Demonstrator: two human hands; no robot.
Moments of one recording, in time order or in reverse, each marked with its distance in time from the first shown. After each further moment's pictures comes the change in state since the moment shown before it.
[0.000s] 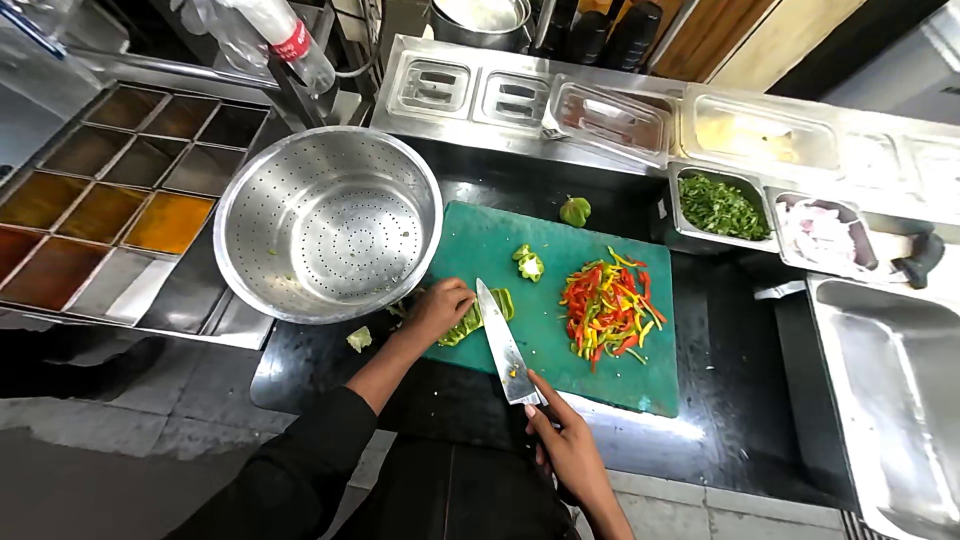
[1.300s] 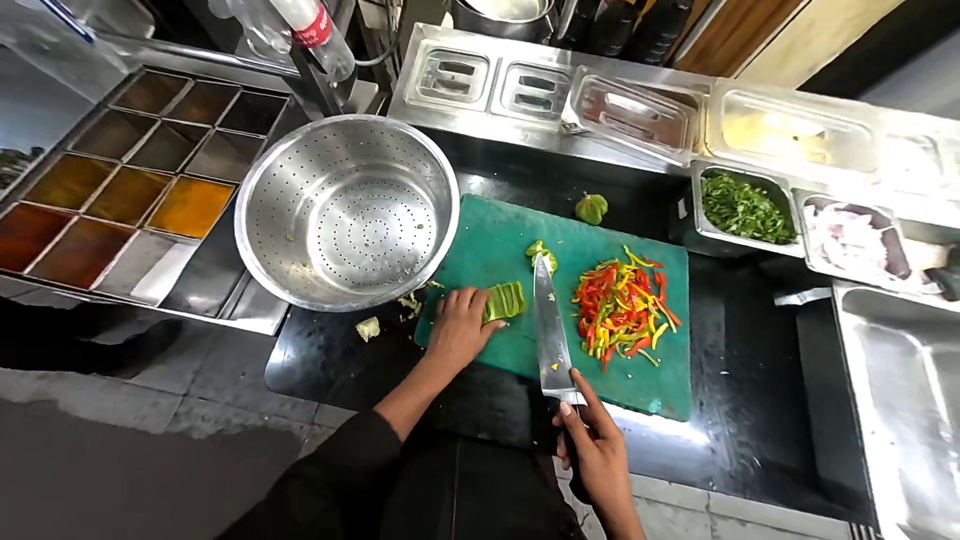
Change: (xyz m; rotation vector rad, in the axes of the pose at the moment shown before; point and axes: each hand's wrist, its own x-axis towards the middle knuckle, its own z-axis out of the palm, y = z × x) left_hand -0.029 0.043 0.021 0.174 -0.028 -0.272; right_hand -0.011 0.015 -0.004 0.237 0.243 -0.211
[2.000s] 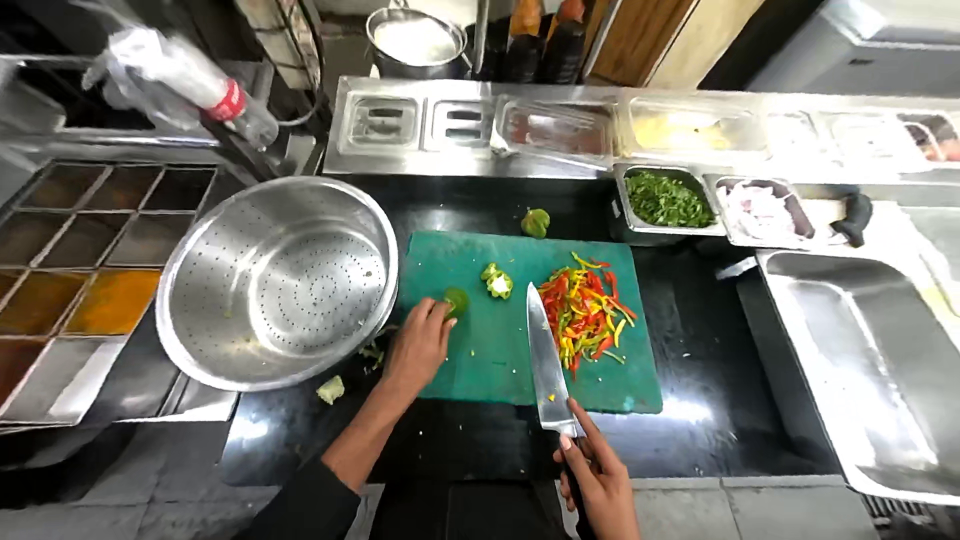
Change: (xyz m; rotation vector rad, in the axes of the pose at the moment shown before) left_hand 0.046 0.005 -0.039 -0.013 -0.086 0.033; right_hand -0.015 0.004 -0.013 0.061 0.129 0.040
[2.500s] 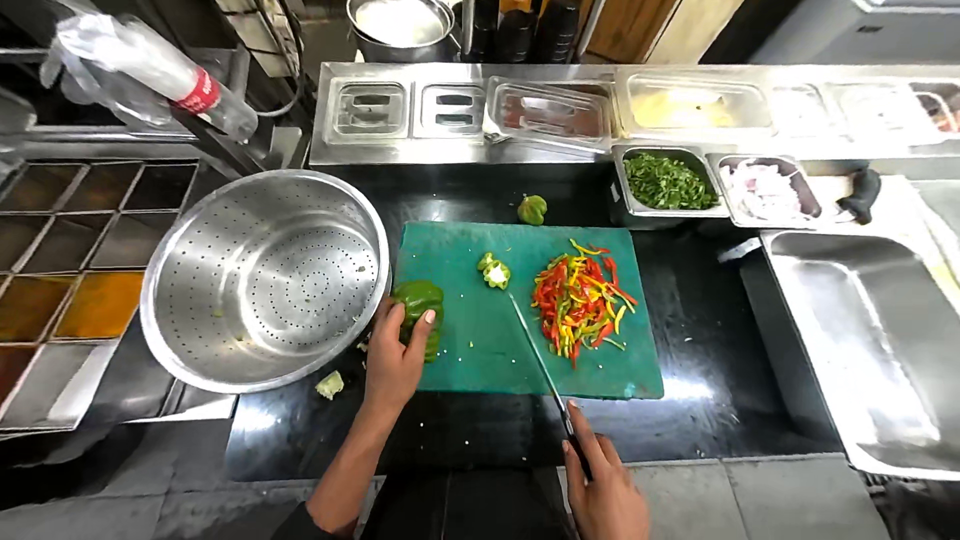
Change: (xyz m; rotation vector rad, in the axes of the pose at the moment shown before) left_hand -0.044 0.013 -0.020 -0.415 0.371 -0.115; right_hand -0.030 -0.017 0.008 -0.962 0.165 -0.172
